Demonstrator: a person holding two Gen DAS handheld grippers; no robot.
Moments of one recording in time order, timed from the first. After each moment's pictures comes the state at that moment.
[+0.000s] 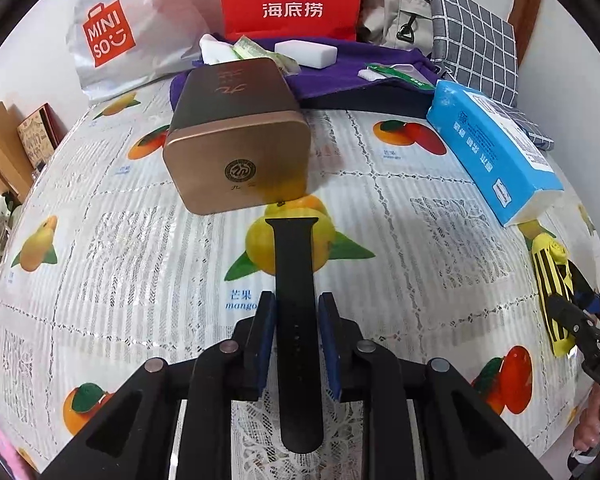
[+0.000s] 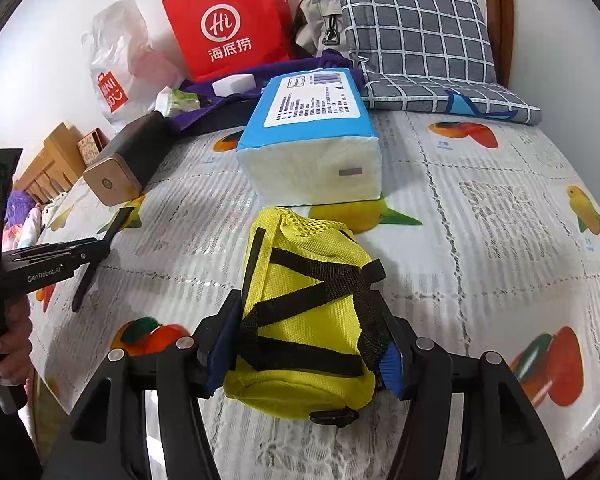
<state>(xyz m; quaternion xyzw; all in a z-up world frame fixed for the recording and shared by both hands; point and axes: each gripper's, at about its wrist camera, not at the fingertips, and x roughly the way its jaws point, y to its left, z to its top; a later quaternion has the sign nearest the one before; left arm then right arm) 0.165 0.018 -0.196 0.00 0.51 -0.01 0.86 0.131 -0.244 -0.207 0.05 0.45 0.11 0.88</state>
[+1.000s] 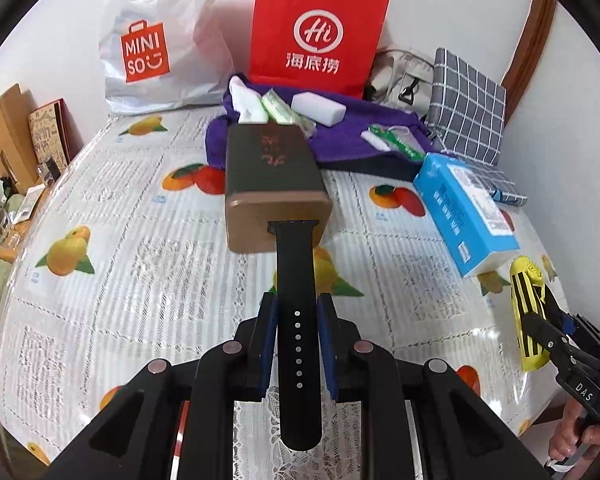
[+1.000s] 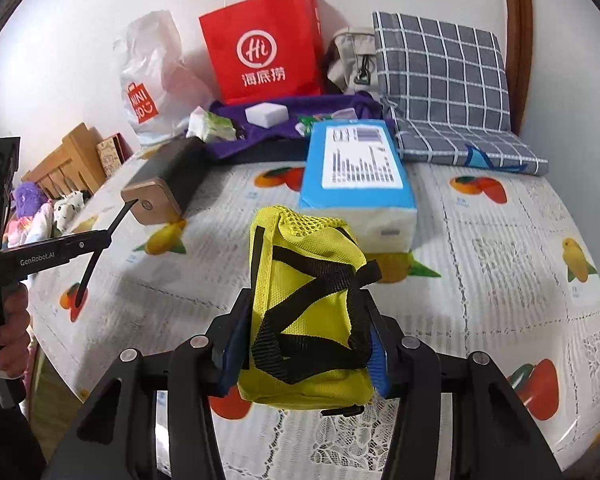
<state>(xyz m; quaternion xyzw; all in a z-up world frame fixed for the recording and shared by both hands) 0.149 0.054 -0.139 -0.07 0.46 -0.03 0.88 0.122 -0.219 -0.152 0.03 0.42 0.13 0.90</state>
